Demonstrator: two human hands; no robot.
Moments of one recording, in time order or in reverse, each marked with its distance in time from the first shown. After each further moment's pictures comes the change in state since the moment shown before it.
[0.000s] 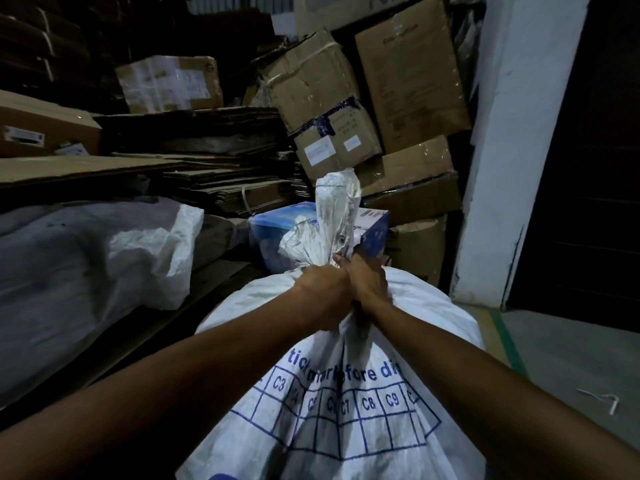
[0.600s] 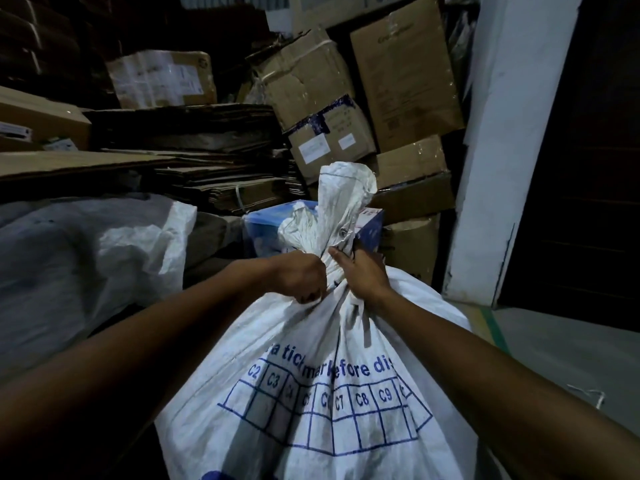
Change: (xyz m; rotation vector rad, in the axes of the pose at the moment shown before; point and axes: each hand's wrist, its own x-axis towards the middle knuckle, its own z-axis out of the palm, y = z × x) left_hand 0.001 -0.062 -0.002 -0.619 -0.230 0.007; right_hand 0.007 0.016 -0.009 0.167 0.022 -0.172
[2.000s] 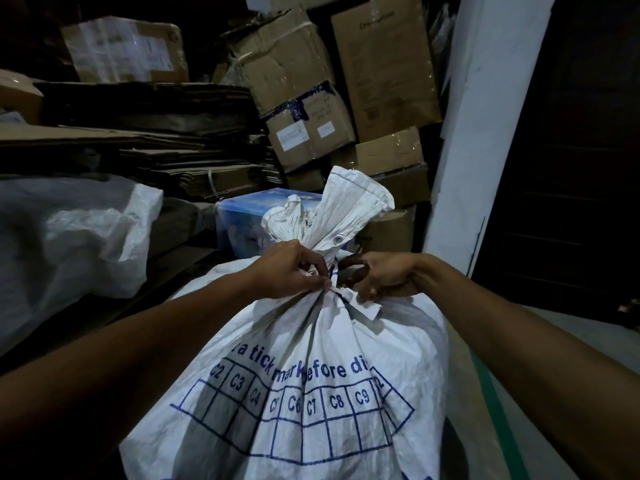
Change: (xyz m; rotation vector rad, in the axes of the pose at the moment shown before) left_hand 0.033 -0.008 0.042 -0.204 0.415 0.356; right_hand 0.000 0.042 -0.094 0.199 -0.906 0.215
